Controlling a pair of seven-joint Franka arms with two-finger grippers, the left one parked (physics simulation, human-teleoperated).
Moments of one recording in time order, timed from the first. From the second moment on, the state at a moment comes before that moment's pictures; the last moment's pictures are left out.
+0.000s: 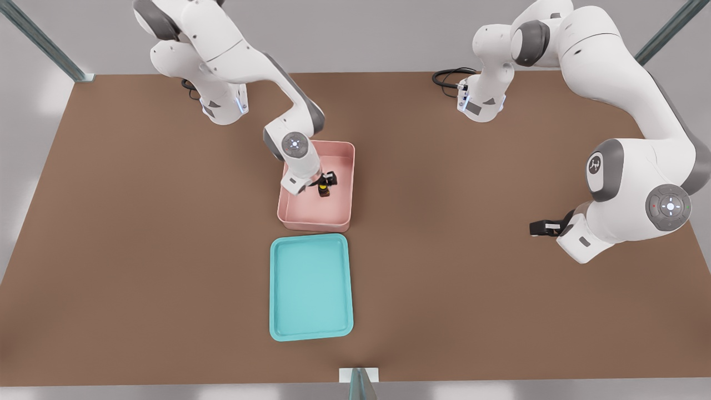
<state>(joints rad) 0.67 0.33 0.09 -2.18 0.13 2.51 0.60</state>
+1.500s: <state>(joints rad) 0.53 0.73 -0.06 -1.45 0.14 2.36 0.46</state>
